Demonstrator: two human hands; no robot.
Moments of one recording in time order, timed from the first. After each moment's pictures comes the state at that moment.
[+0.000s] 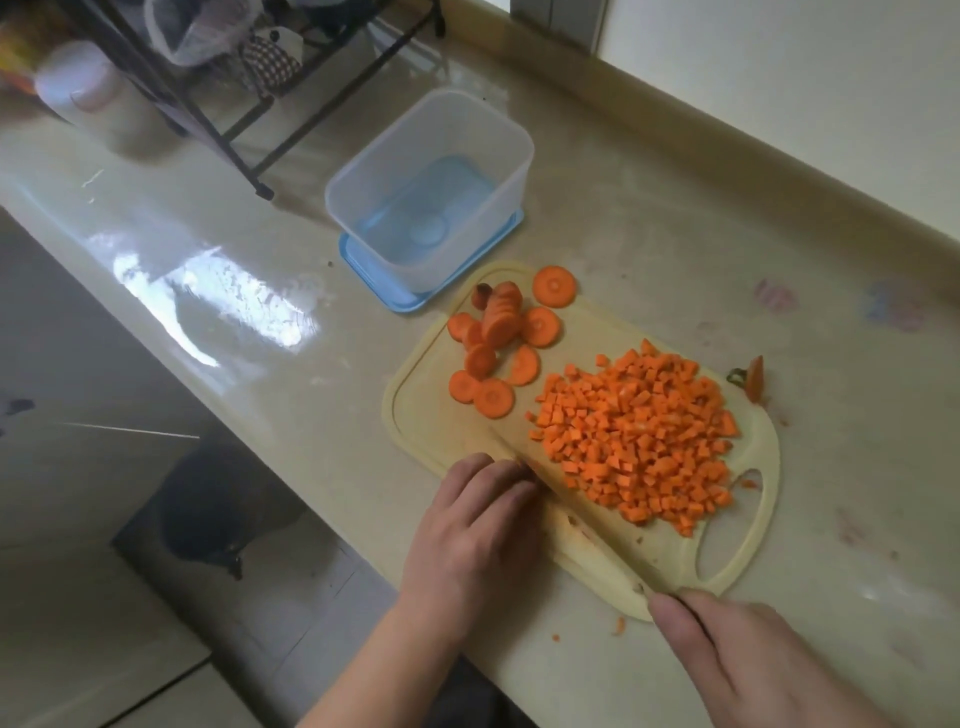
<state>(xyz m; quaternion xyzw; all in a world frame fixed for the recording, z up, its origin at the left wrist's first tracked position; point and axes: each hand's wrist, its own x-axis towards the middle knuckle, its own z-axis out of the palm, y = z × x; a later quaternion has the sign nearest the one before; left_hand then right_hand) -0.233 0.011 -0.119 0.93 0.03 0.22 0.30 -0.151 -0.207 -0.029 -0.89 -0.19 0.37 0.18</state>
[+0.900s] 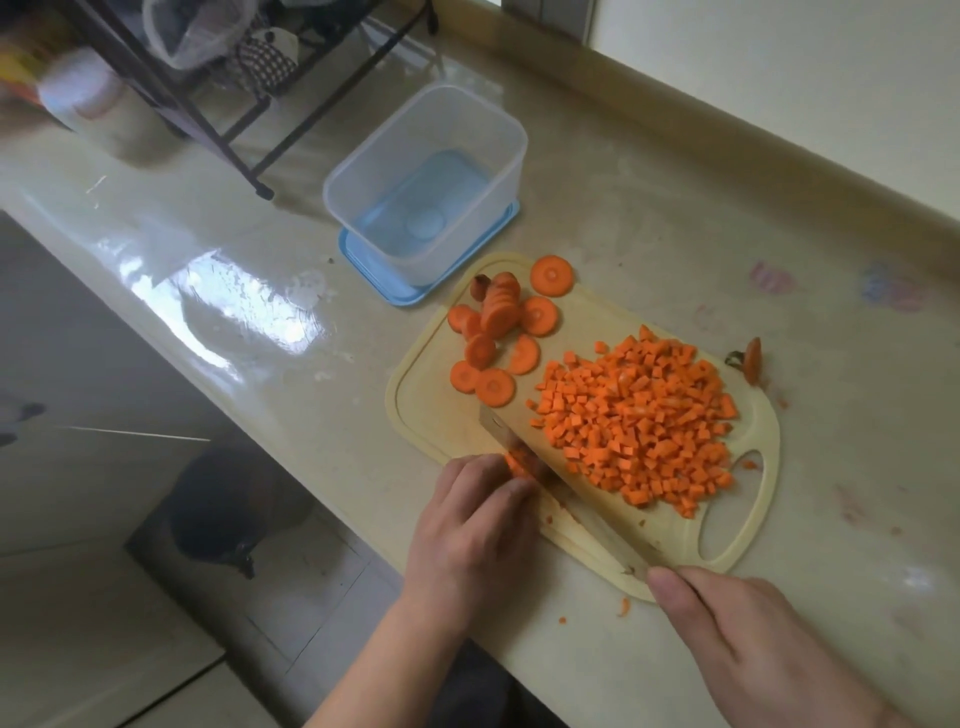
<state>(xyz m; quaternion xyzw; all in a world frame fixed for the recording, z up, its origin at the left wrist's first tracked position) -0.238 0.010 -0.116 0.92 0.05 0.25 0.30 -0.155 -0.204 -0.028 -0.87 -0.19 0.36 0.26</state>
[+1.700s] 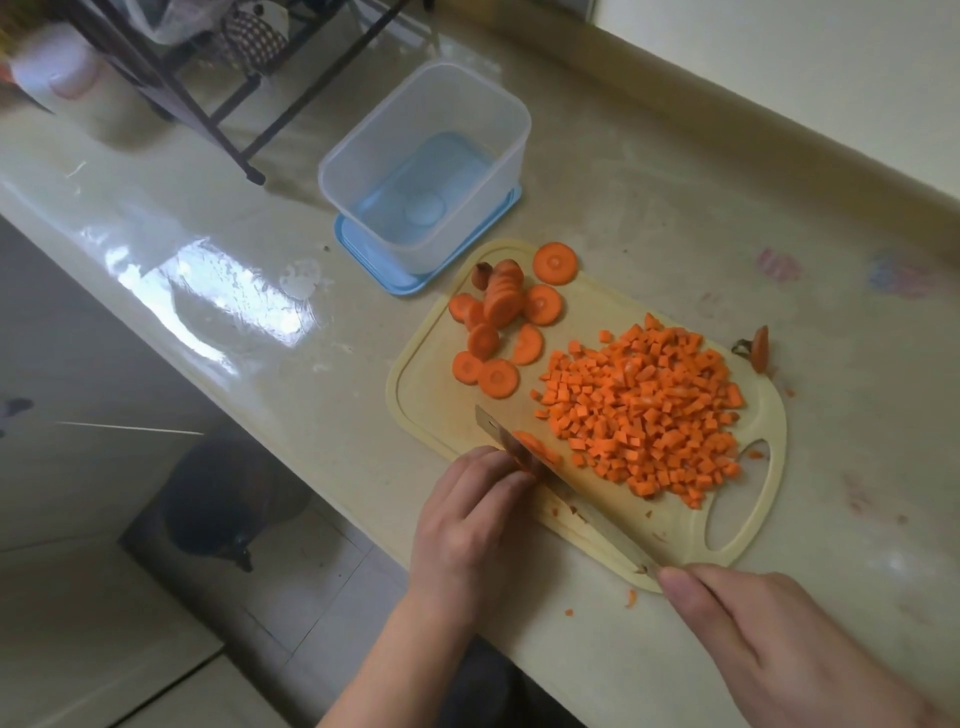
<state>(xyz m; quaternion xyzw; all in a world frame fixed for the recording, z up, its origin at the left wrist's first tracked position) -0.244 0.012 -0.124 0.92 0.05 0.24 0.32 -0.155 -0.203 -0.014 -0.87 -0.20 0.38 0.25</state>
